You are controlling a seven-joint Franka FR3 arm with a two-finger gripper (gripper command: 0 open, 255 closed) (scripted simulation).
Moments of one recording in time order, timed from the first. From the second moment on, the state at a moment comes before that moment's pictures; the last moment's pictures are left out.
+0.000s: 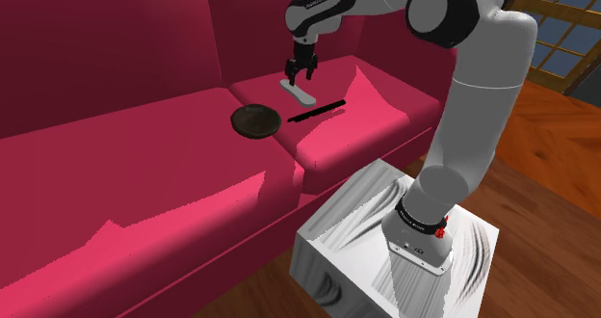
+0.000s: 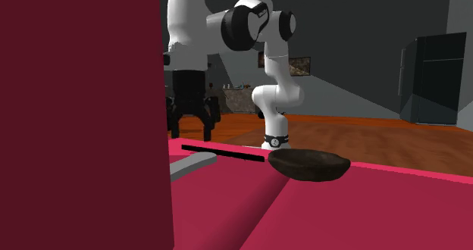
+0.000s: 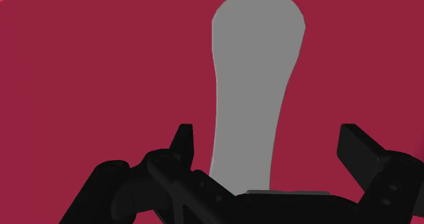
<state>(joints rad) -0.06 0.27 -0.19 -1.83 0.07 2.09 -0.17</state>
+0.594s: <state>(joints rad) -0.07 0.40 -0.18 -1.78 0.10 2.16 -0.18</state>
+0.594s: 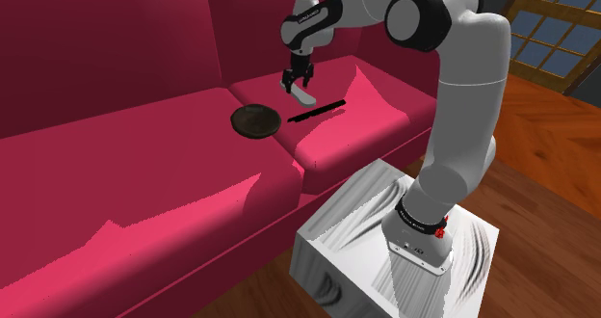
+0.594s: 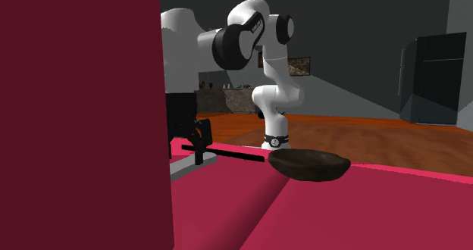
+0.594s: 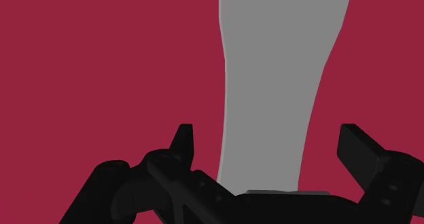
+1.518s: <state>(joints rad) -0.07 0.40 -0.18 -1.78 0.10 2.17 -0.18</state>
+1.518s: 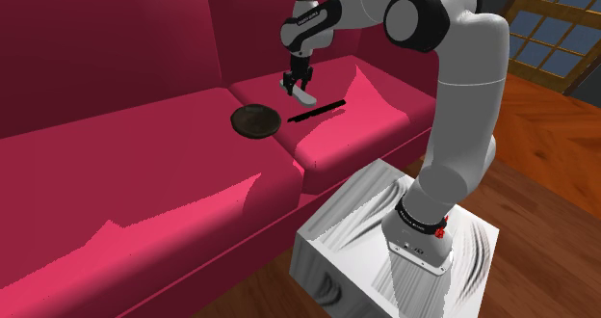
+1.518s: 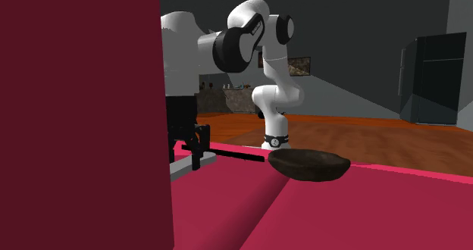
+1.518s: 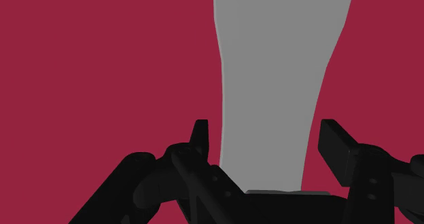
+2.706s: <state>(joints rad) -0.07 0.33 -0.19 -1.70 0.08 2.03 -0.17</state>
